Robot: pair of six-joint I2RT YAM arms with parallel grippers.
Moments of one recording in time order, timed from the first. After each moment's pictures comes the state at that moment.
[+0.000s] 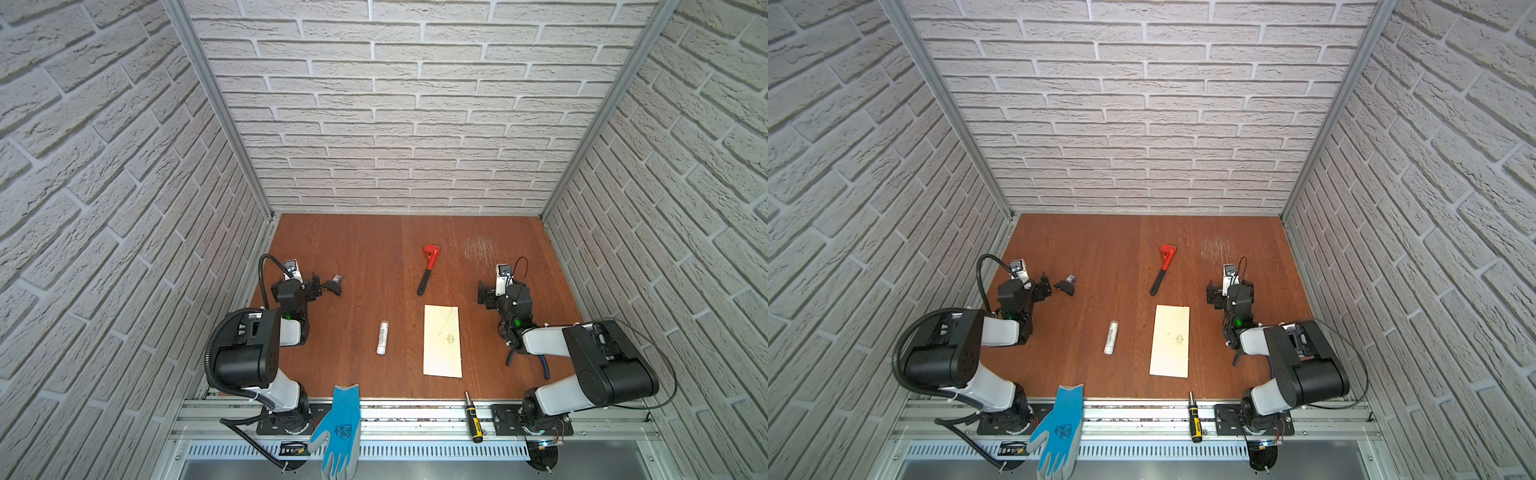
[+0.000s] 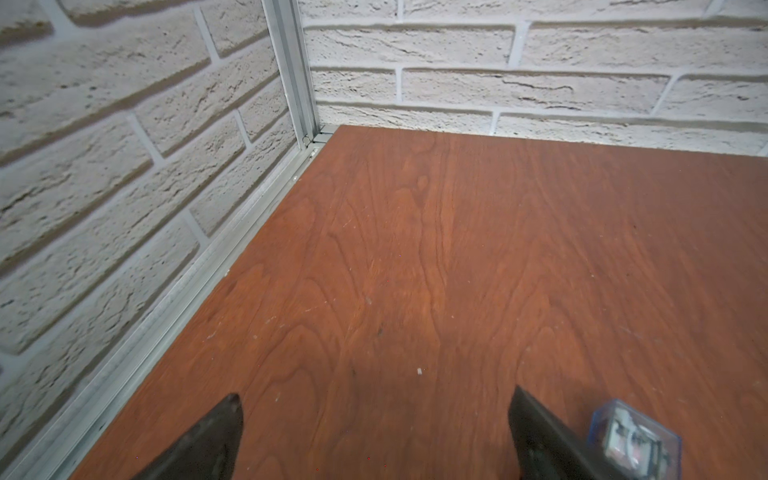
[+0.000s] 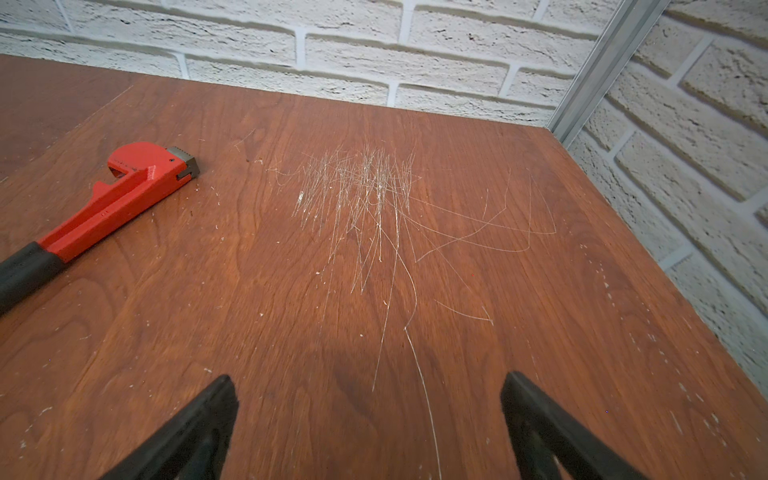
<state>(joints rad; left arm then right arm) 0.06 1.57 0.36 0.87 -0.19 -0.01 0.11 1.49 0.32 0.76 0.23 -0.01</state>
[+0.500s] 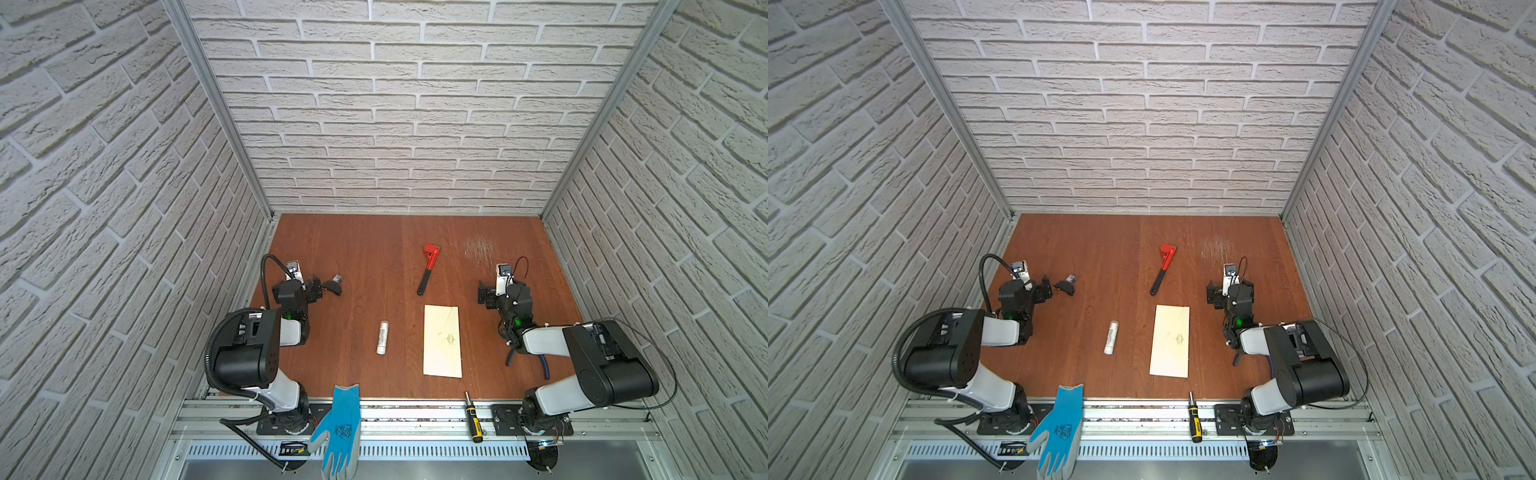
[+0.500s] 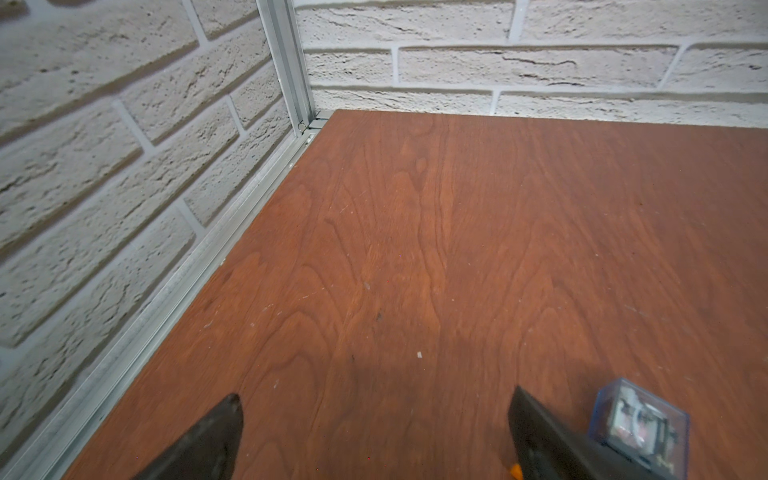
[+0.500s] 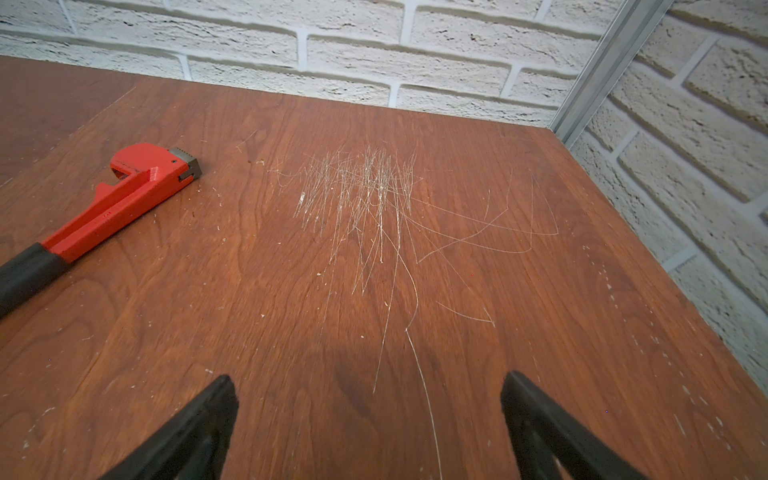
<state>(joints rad) 0.05 1.57 0.36 0.84 -0.19 0.01 0.10 1.49 0.33 0.76 0.22 -0.01</state>
